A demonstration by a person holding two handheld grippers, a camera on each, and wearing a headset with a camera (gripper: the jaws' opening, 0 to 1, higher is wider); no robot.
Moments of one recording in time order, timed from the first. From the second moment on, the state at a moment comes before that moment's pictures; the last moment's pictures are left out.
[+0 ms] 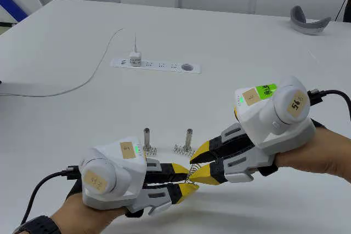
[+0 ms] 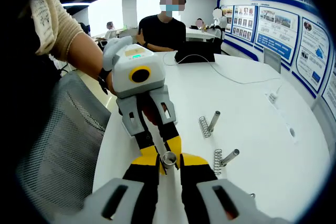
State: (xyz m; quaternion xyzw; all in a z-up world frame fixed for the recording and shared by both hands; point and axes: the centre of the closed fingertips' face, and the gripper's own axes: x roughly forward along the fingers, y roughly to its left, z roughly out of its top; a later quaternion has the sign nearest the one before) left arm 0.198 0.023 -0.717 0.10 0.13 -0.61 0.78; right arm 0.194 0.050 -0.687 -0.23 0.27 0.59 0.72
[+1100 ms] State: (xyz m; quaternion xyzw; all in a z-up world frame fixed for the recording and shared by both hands) left arm 0.204 0.023 -0.714 0.11 0.12 -0.60 0.79; right arm 0.204 0.053 -0.682 -0.19 0.26 0.57 0.76
